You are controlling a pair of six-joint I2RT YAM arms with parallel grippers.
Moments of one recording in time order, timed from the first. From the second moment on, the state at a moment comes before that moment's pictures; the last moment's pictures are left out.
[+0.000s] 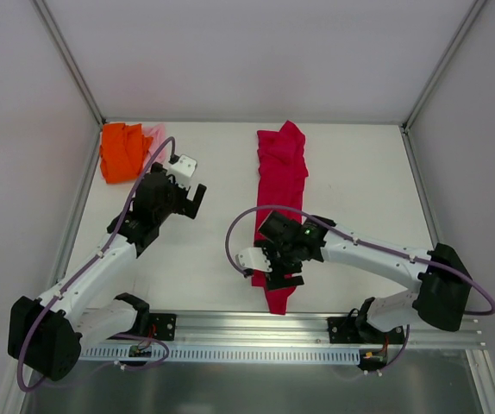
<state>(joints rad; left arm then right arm) -0.41 1.04 0.73 -0.14 -0.11 0.19 1.05 1.38 1.02 -0.90 -0.14 -0.80</state>
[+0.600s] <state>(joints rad) -0.41 1.04 0.73 -0.14 -0.11 0.19 1.05 1.55 0.97 -0.87 -0.26 -0.81</state>
